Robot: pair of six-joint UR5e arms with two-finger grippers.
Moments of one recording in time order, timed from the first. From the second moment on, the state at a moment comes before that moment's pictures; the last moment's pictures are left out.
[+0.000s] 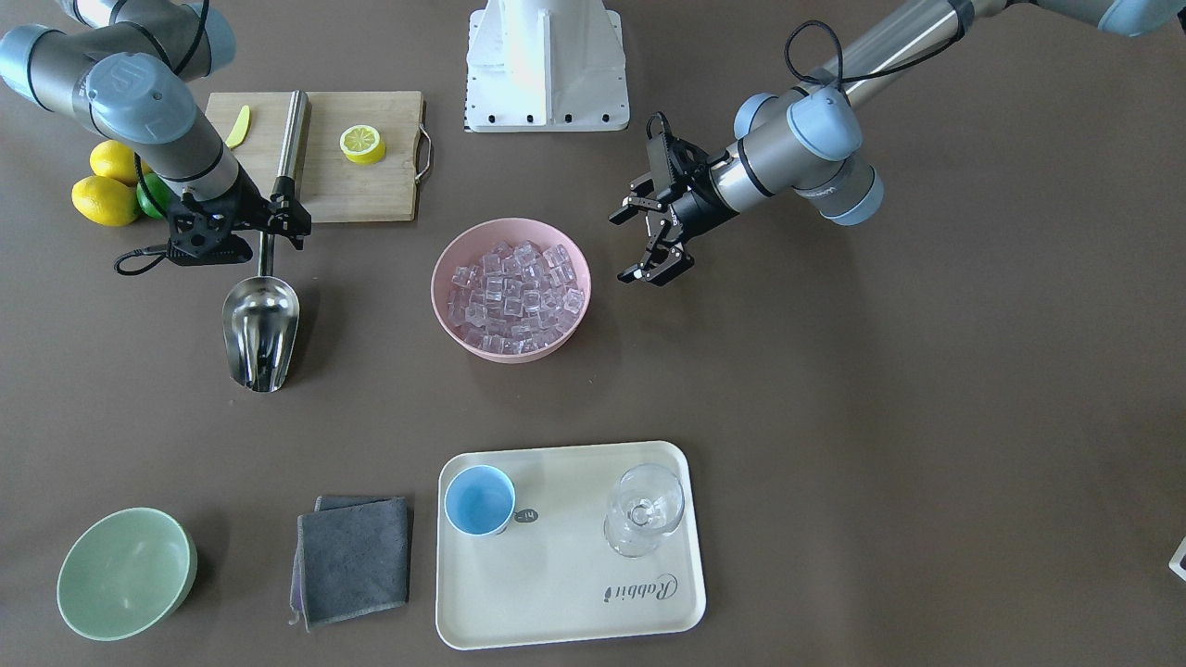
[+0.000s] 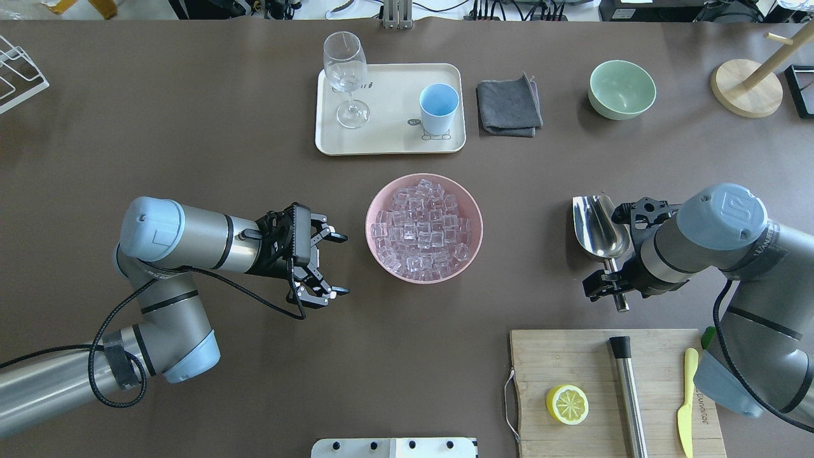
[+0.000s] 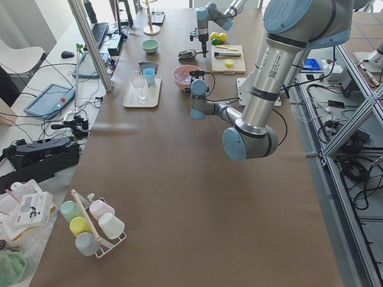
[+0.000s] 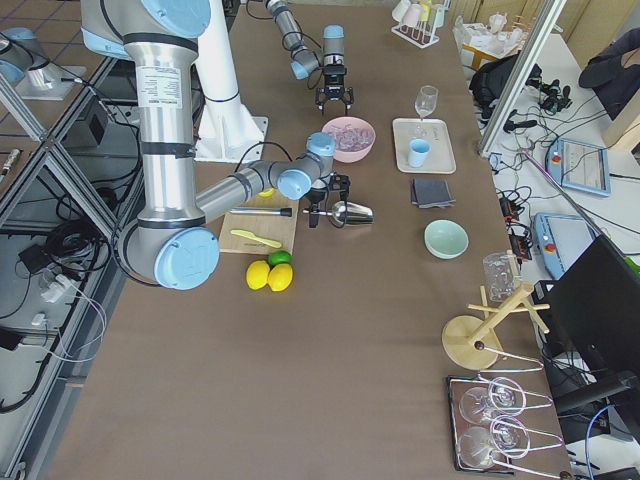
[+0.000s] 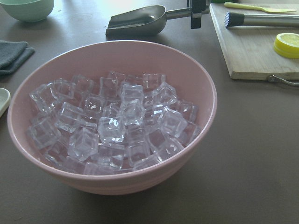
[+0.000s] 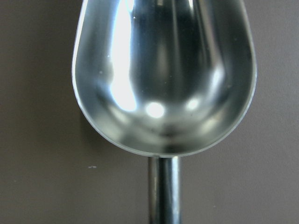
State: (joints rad) left arm -0.52 -2.02 -1.45 -2.83 -2.00 -0.03; right arm 0.61 -1.54 1.90 -1.32 2.04 1.04
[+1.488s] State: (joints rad) left arm -0.52 -2.03 -1.45 -2.79 -1.91 -0.03; right arm 0.61 -1.54 1.91 -1.32 2.04 1.12
